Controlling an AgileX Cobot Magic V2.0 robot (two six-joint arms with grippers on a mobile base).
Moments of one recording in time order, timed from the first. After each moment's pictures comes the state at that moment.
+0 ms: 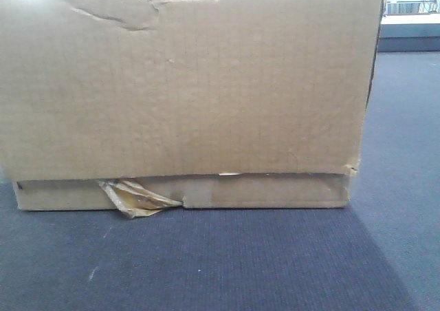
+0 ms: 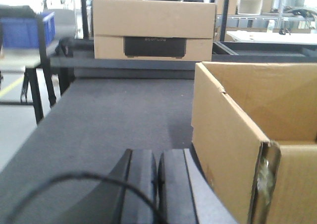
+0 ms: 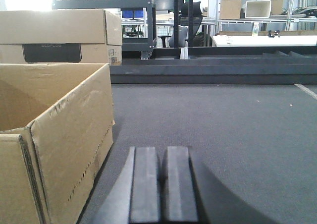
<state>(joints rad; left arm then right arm) -0.03 0.10 -0.39 0.21 0.39 -0.17 0.17 0.01 -0.35 -0.01 0.40 0.07</state>
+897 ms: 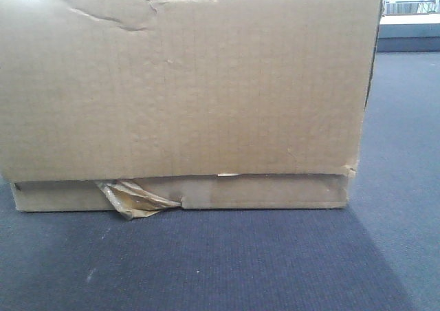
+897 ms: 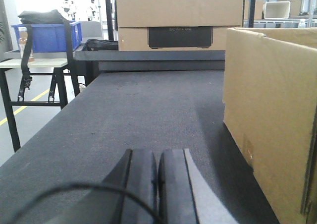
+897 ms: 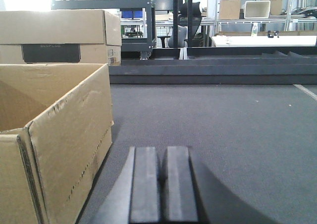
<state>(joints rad) 0.10 0.00 0.00 0.03 0.04 0.03 0.17 0.01 -0.35 -0.01 0.40 0.07</state>
